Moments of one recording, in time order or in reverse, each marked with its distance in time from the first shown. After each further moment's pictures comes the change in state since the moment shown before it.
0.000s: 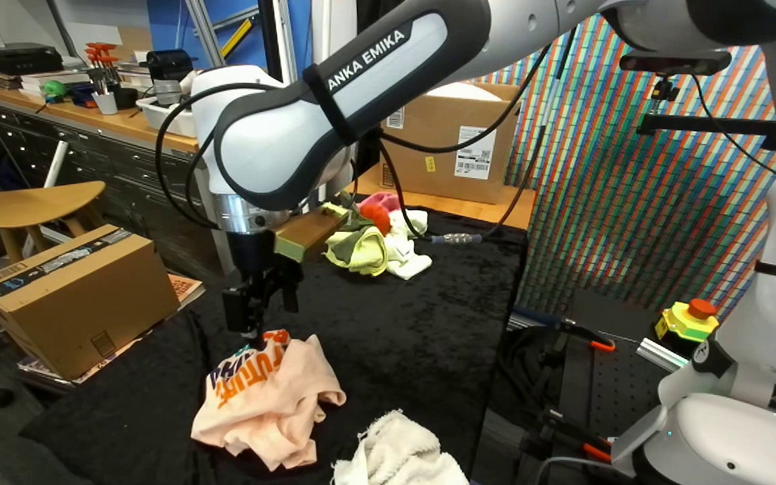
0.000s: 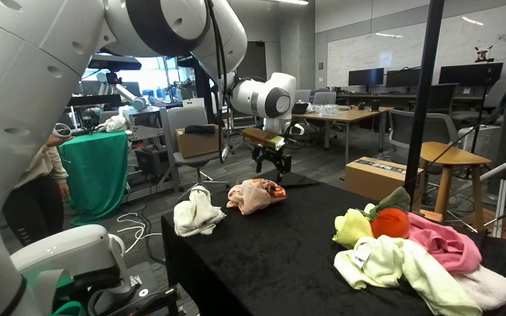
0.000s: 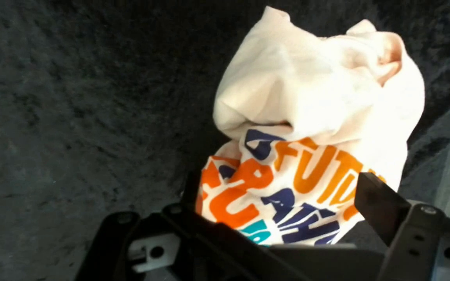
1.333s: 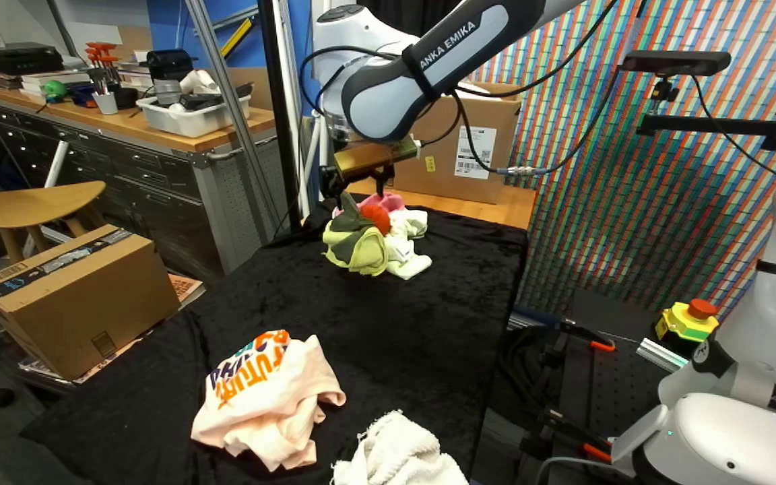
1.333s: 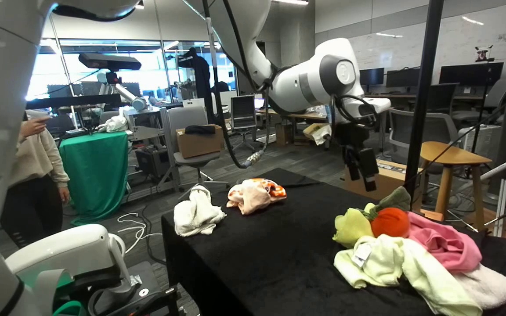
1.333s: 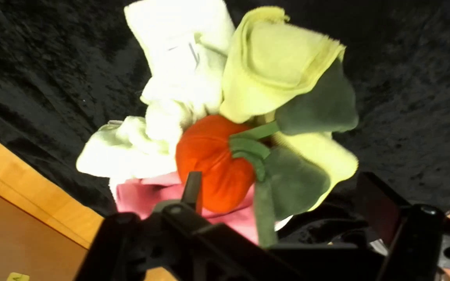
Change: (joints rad) arm -0.076 -0.218 -0.318 -0.218 -0.344 0.163 0.709
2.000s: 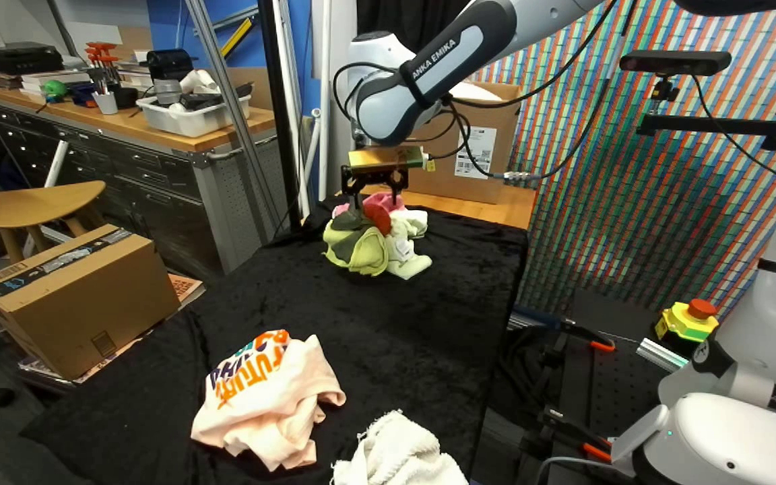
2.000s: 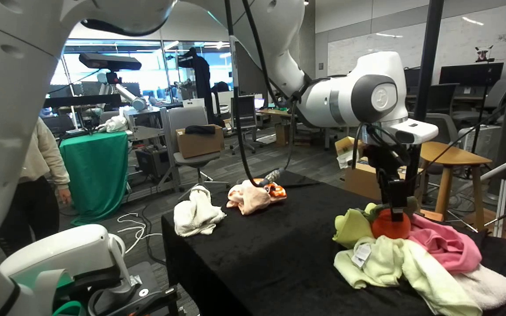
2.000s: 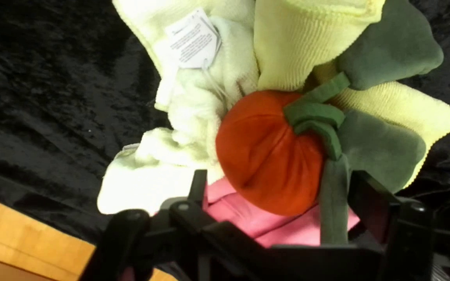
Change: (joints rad) arm -0.096 0.086 -0.049 0.030 0.176 0.069 0.014
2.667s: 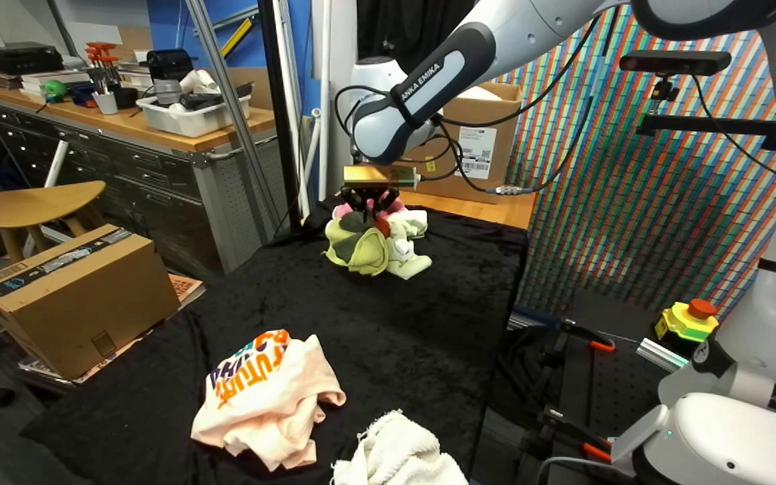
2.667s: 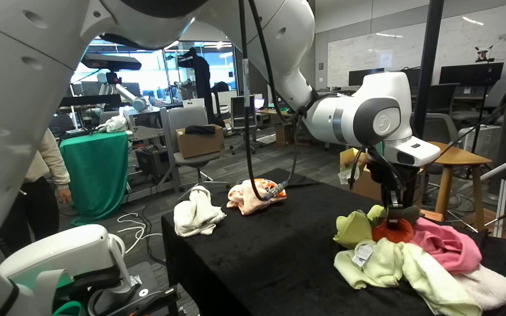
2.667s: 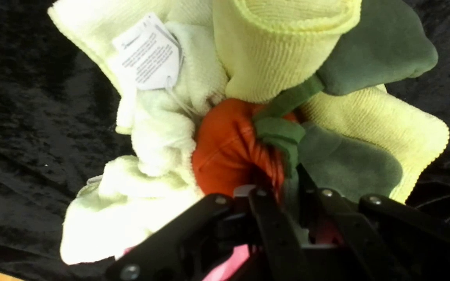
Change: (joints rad) arm -0.022 0.087 0.012 0.025 0.096 0.084 0.015
